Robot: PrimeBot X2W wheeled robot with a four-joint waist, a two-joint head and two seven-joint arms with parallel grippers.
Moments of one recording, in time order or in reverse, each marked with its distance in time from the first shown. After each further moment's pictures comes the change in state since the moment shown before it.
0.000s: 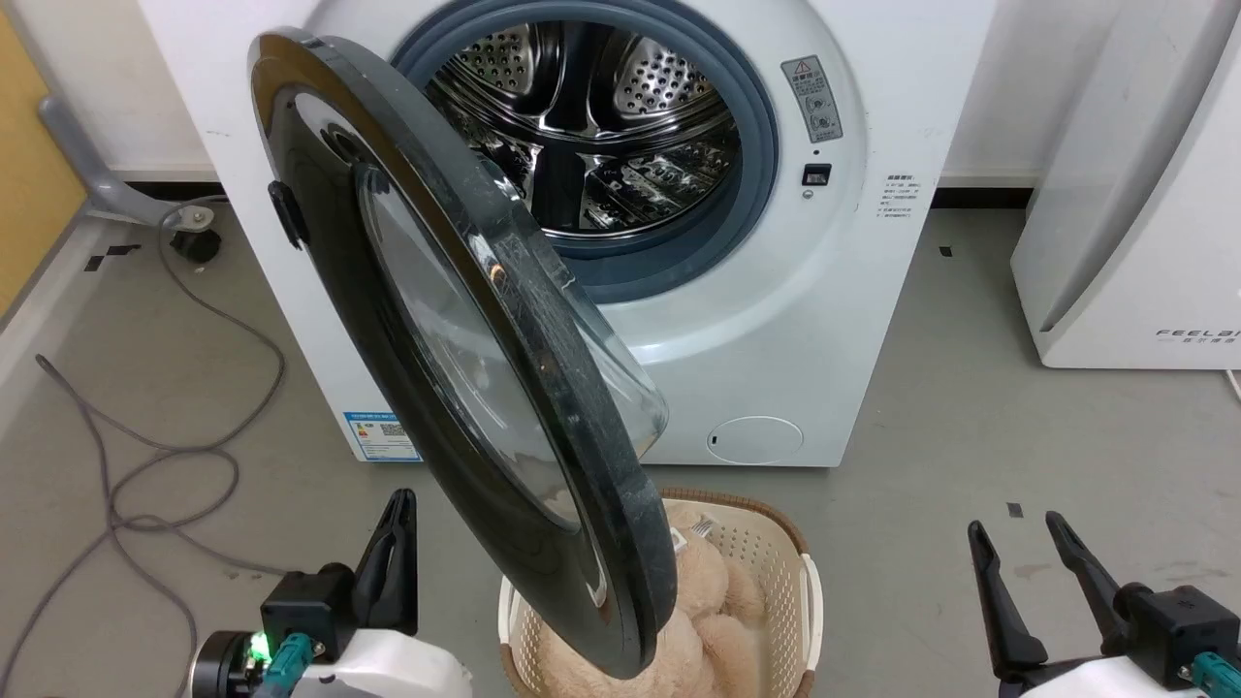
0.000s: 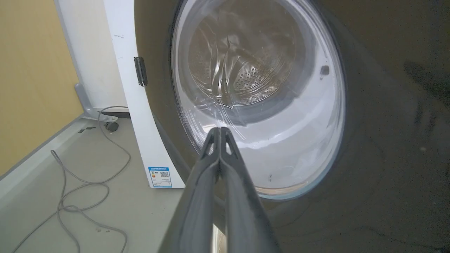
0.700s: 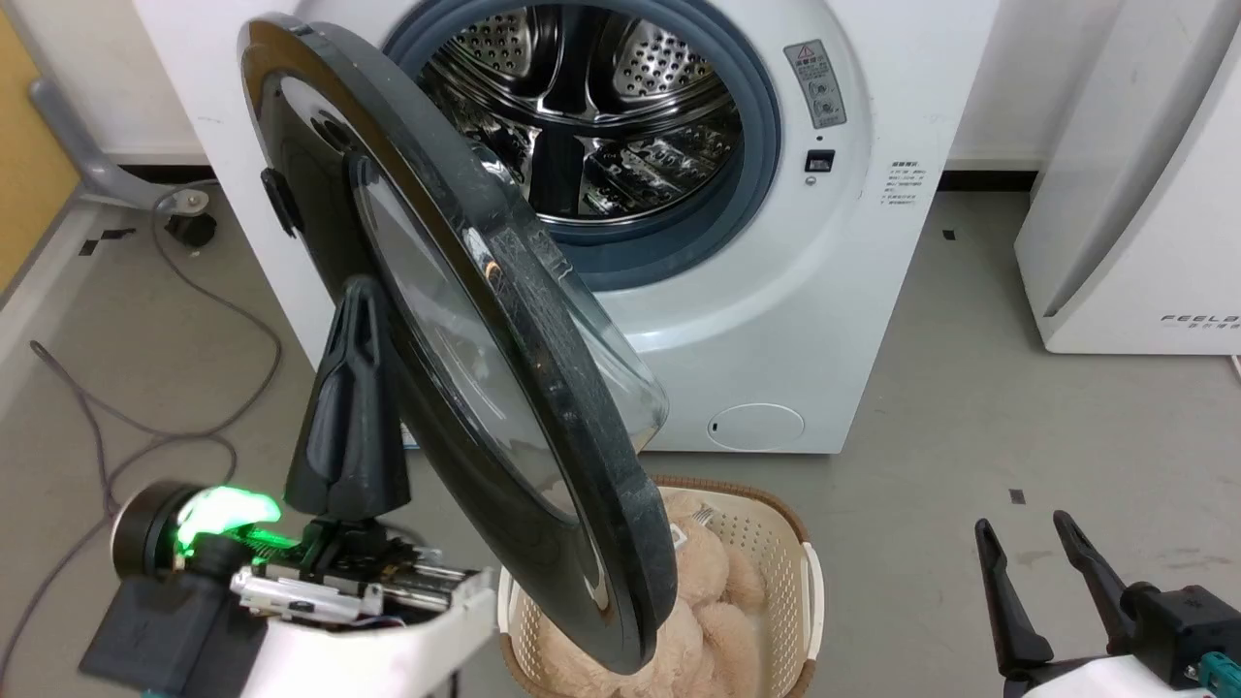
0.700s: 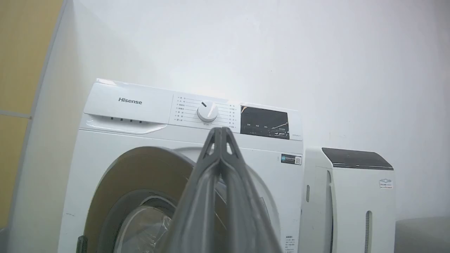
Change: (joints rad) left arm -0.073 -0.044 -0.008 -0.575 0.013 -0.016 -0.054; right arm 0.000 0.000 -0.009 -0.001 0.003 0.000 0.000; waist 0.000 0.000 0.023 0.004
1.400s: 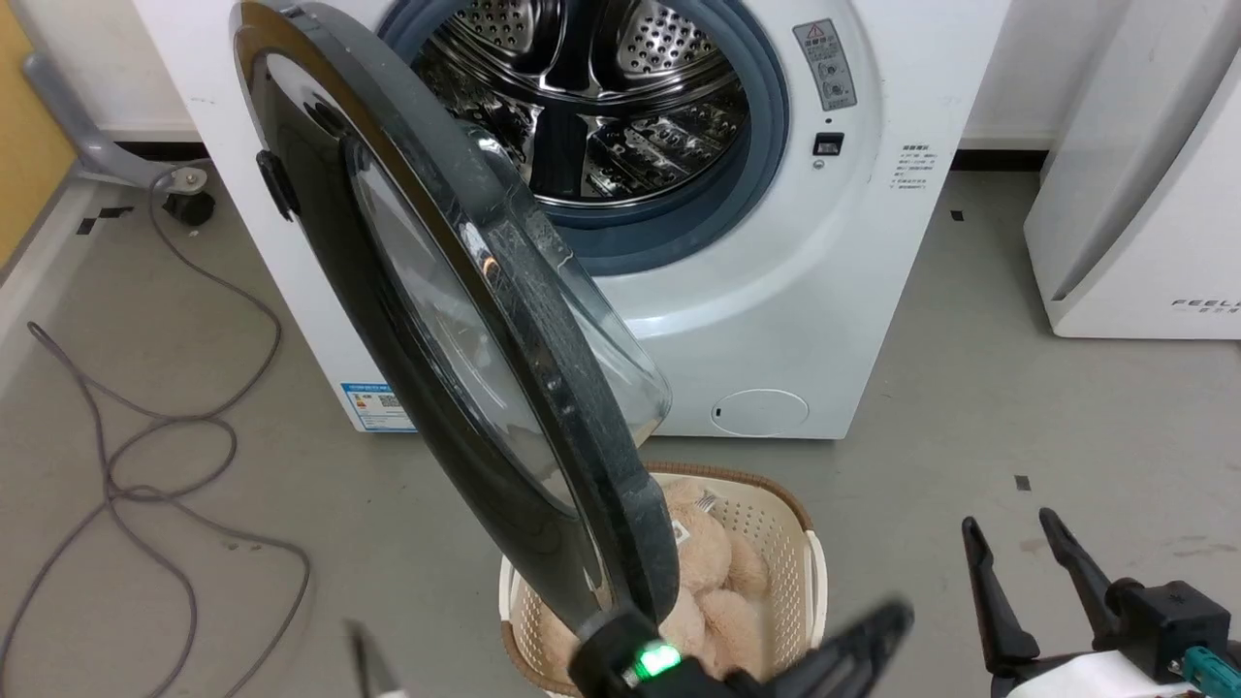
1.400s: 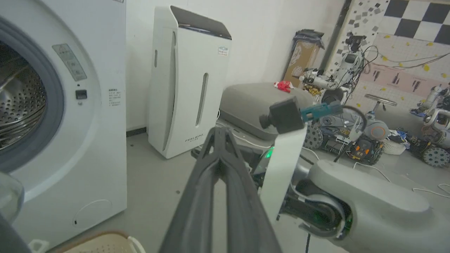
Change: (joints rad) left arm 0.033 -0.056 -0.546 0.187 -0.057 -0.194 0.229; right arm -0.016 0.000 0.019 0.023 0.001 0.000 -0.009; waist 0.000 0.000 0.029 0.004
